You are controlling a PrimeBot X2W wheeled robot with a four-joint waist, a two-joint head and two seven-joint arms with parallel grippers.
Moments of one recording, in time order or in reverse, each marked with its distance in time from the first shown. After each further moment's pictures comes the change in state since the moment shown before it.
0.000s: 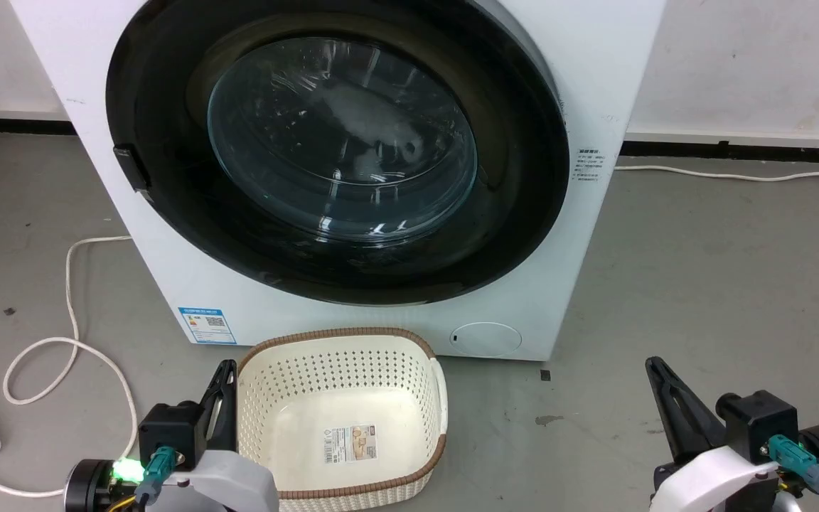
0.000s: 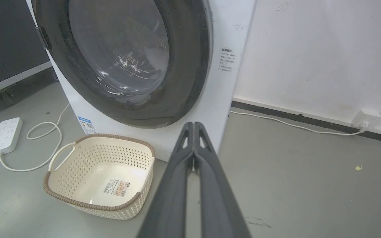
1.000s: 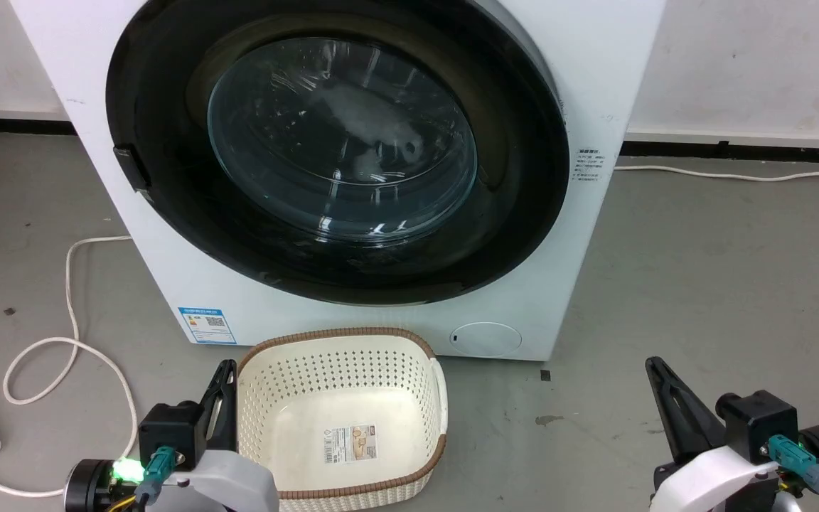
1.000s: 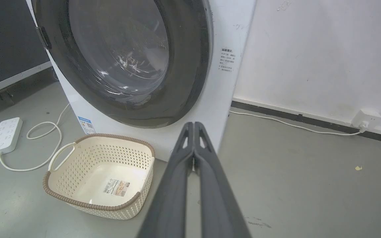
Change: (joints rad) left arm 0.000 0.000 0.000 0.000 0.000 0.000 0.000; right arm 0.000 0.000 0.000 0.000 -0.001 0.000 0.000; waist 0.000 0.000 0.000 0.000
